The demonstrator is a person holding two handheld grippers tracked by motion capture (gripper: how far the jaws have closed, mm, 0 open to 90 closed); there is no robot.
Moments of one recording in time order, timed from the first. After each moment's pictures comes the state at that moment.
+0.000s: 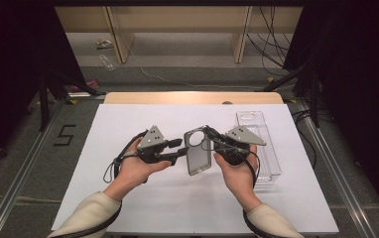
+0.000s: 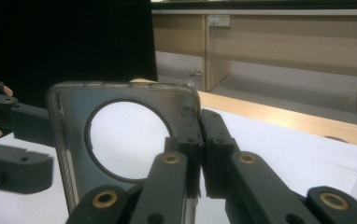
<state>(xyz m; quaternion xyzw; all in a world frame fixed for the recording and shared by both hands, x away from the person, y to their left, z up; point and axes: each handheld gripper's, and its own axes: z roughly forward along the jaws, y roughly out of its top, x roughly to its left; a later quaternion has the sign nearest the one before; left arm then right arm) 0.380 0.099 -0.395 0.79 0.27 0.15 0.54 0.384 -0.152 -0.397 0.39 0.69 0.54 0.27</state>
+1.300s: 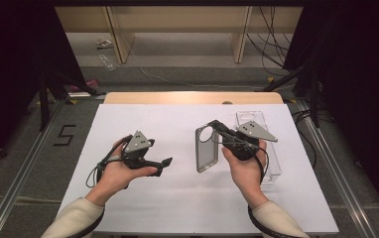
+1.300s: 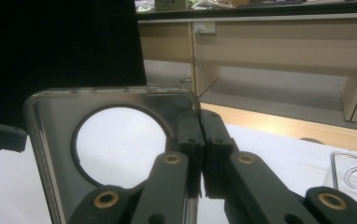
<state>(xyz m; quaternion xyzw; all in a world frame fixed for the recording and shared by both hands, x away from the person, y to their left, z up) 0.373 0.140 -0.407 0.80 0.33 0.18 0.46 0.388 -0.170 -0.384 0.42 0.67 0.55 0.28</state>
